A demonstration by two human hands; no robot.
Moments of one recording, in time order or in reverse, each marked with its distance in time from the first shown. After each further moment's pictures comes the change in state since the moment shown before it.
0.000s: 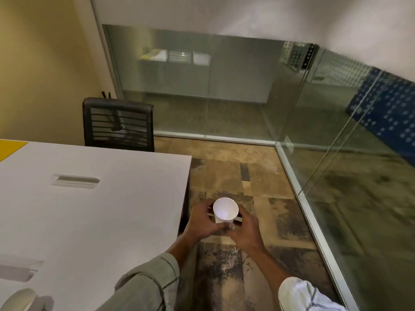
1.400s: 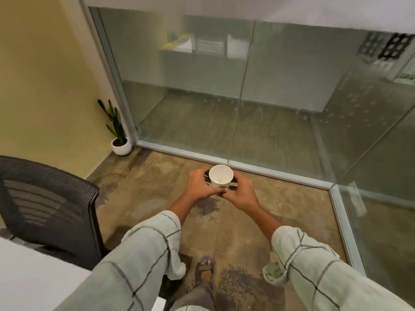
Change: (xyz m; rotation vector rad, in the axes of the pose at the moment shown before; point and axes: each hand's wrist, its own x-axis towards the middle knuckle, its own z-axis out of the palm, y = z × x) left_hand 0.820 -0.113 -0.052 0.201 0.208 -0.106; right_hand 0.857 0.102 0.088 -0.024 -0.275 -0.184
